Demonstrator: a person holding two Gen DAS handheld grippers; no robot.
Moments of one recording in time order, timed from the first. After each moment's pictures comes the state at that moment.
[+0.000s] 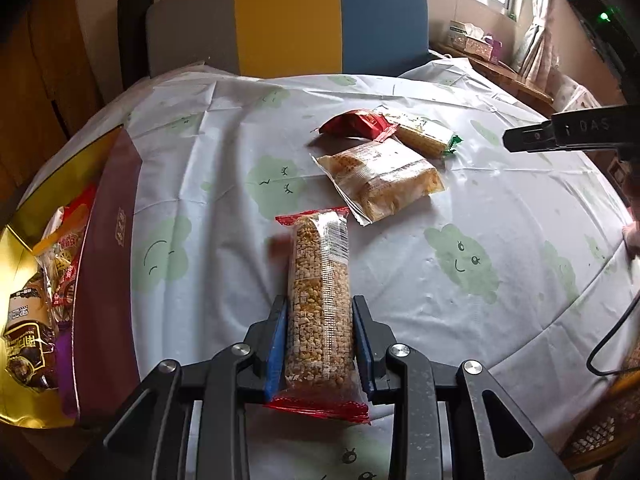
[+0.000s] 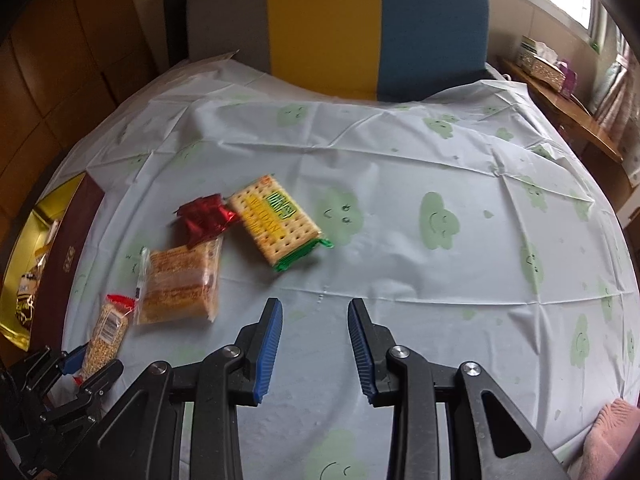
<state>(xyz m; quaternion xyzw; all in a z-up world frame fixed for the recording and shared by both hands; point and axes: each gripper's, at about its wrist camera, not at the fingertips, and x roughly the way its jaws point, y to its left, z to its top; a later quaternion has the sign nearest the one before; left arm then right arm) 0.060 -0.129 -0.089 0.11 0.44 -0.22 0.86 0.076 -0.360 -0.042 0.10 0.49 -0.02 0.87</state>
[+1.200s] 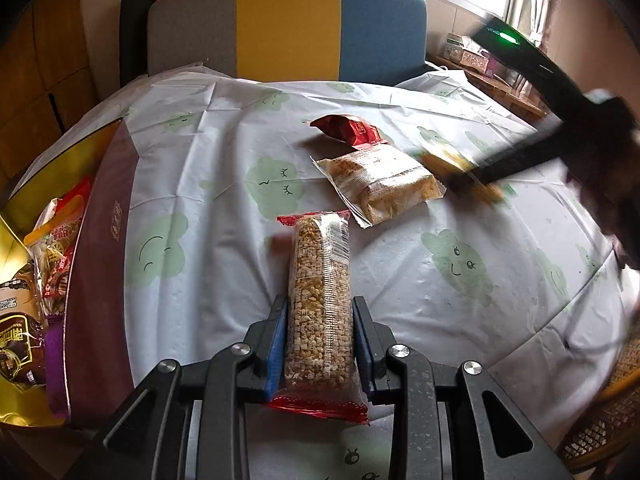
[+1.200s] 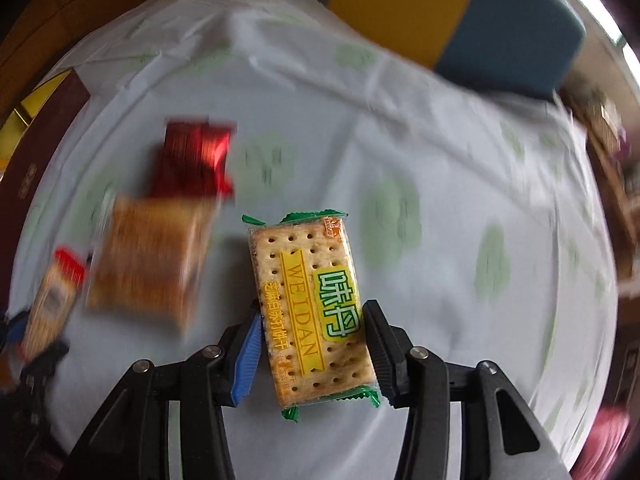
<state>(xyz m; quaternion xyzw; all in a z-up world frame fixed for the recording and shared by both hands) 0.061 -0.119 -0.090 0.09 0.43 -0.23 0.87 0.140 -0.327 -0.086 -0.03 0.60 0.03 0.80</state>
